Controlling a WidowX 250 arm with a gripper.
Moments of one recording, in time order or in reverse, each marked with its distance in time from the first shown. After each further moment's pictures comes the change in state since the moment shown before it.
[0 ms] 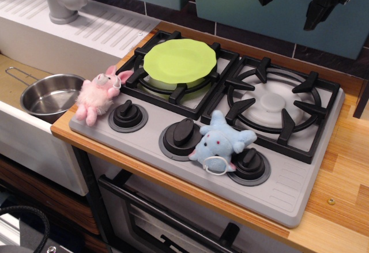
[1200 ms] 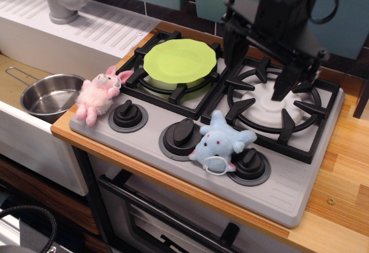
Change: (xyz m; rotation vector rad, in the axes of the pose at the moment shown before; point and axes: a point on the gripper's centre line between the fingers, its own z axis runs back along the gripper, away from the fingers) arm -0.075 -0.024 -0.024 0.042 -0.005 0.025
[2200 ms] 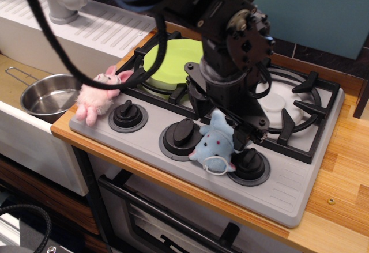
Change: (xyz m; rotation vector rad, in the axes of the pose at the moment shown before) arm -0.034 0.015 -0.056 -0.030 -0.173 -0.037
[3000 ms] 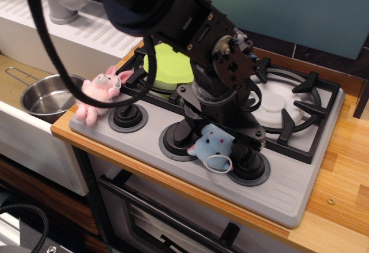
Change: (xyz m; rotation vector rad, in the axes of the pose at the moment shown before) arm -0.010 -0.017 -0.021 -0.076 -0.006 0.100
